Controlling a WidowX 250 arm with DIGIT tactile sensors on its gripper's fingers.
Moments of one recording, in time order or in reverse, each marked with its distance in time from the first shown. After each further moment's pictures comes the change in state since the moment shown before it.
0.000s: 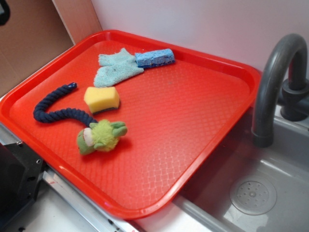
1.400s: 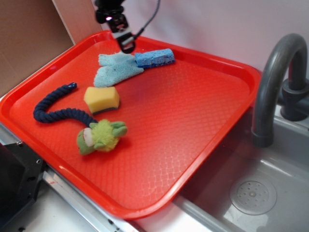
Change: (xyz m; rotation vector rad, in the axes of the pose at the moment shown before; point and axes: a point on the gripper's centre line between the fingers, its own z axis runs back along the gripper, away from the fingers) arm 0.182 0.063 -0.157 0.076 -0.051 -0.394
